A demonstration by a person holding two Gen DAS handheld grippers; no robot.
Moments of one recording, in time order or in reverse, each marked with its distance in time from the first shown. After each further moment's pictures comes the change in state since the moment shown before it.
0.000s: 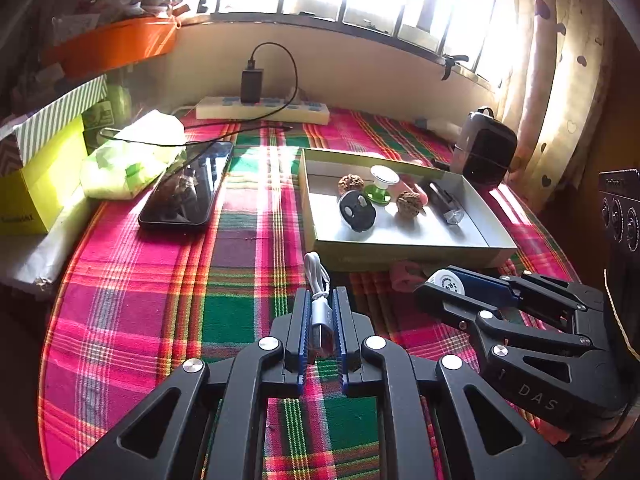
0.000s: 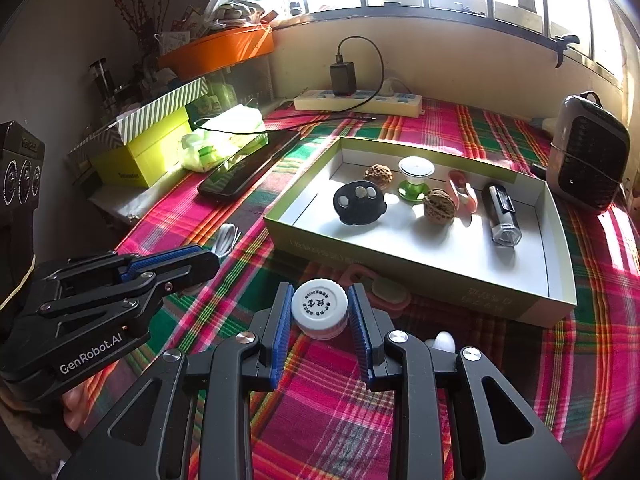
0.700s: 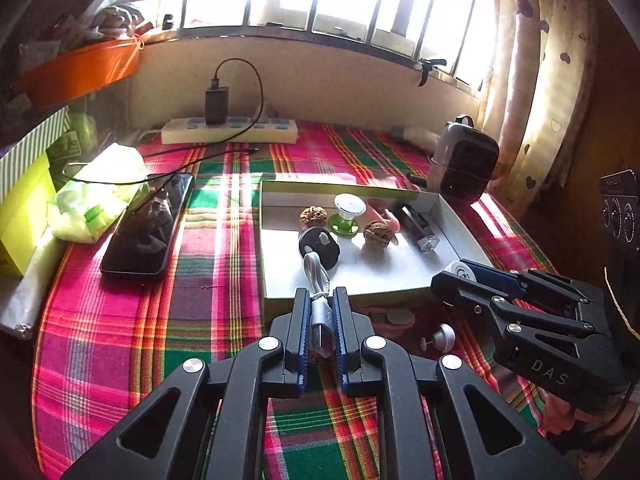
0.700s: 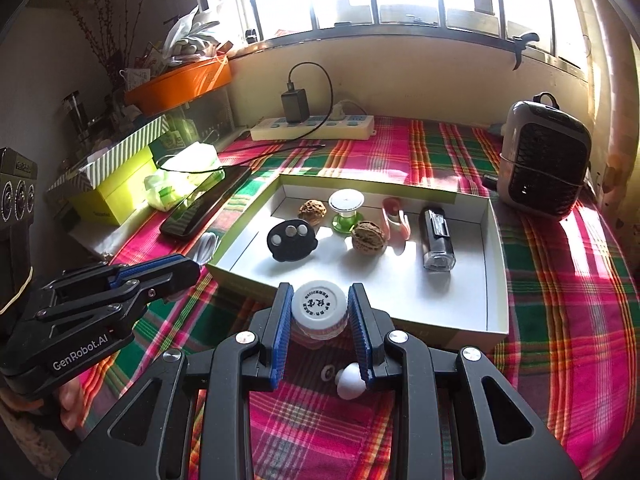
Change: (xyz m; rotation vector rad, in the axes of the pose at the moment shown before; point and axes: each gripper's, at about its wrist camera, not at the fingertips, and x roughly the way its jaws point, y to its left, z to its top) left arm 0.016 -0.026 0.032 0.040 -0.020 -0.058; right arm -0.018 -0.047 0.018 0.073 -0.057 -0.077
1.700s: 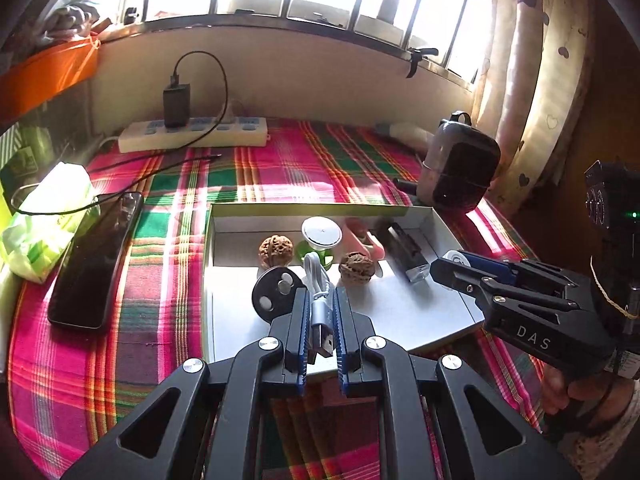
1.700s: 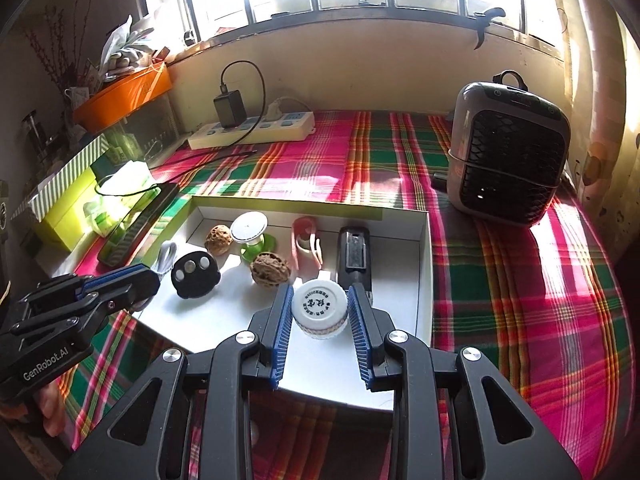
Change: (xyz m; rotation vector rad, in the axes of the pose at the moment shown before) left arm 0.053 -0.020 0.035 0.018 0.036 -0.054; right arm 0.033 -0.063 0.031 0.057 0.050 -0.083
